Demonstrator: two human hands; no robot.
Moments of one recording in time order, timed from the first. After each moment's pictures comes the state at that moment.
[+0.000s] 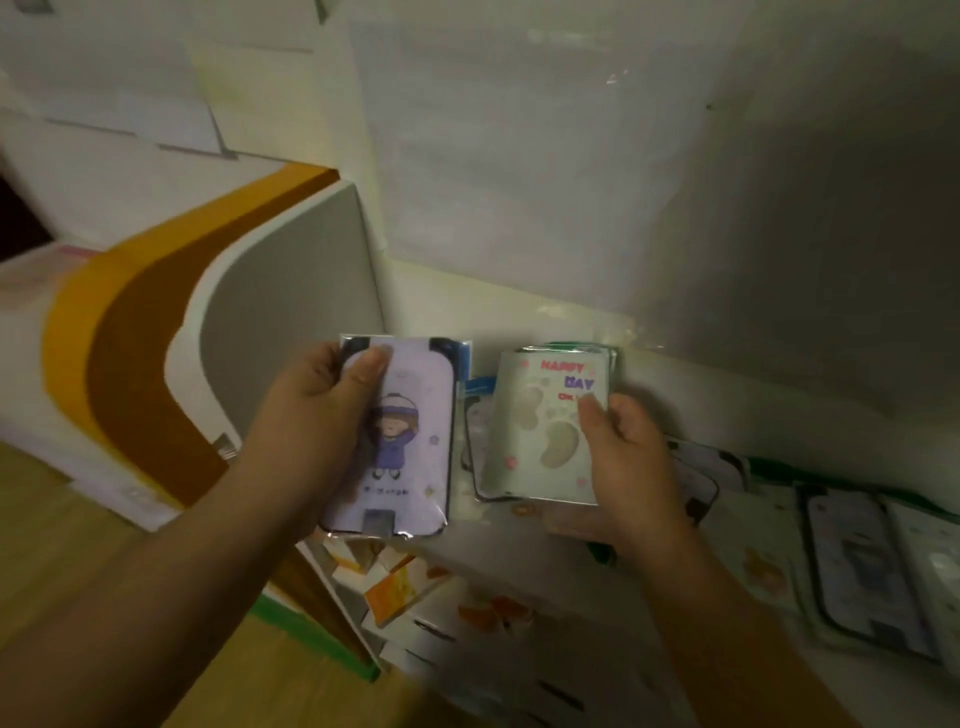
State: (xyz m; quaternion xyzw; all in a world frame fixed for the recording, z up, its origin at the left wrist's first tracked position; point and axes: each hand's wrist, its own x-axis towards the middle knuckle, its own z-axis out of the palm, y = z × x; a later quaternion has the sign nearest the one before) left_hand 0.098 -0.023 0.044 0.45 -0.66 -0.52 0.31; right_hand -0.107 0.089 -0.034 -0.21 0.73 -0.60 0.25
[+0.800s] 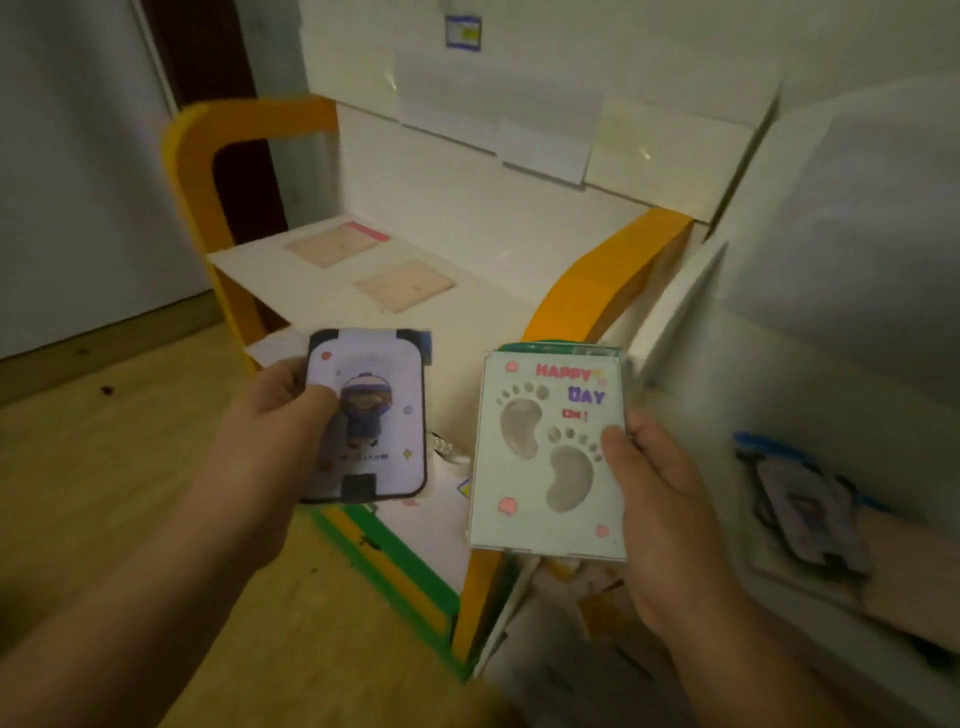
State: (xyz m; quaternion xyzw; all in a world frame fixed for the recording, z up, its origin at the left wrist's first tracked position) left_hand 0.422 -0.120 0.030 0.53 -0.48 -0.52 0.47; right_hand 0.190 -0.011 0.025 -0.36 0.62 -0.60 0.36
